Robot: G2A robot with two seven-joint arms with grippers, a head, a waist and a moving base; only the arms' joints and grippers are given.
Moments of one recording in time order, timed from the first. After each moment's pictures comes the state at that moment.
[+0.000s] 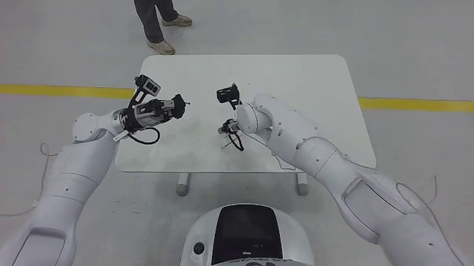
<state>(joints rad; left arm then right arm) 1.02 -0.96 -1.15 -1.10 -0.97 -0.34 -1.39 -0.64 -1.53 0.50 -0.99 -0.67 0.34 1.03</state>
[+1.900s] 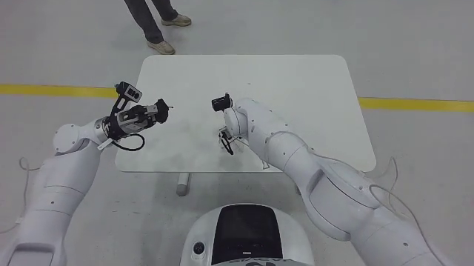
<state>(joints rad) 1.13 -0.91 -1.29 -1.13 -0.94 -0.34 -1.39 -0.56 -1.80 0.46 -0.46 -0.64 0.25 0.92</state>
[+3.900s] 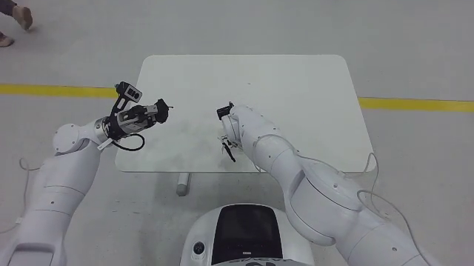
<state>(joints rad) 1.13 -0.91 -1.29 -1.13 -0.94 -0.34 -1.39 -0.53 -1.94 0.48 -0.16 -0.73 0.24 0.92</state>
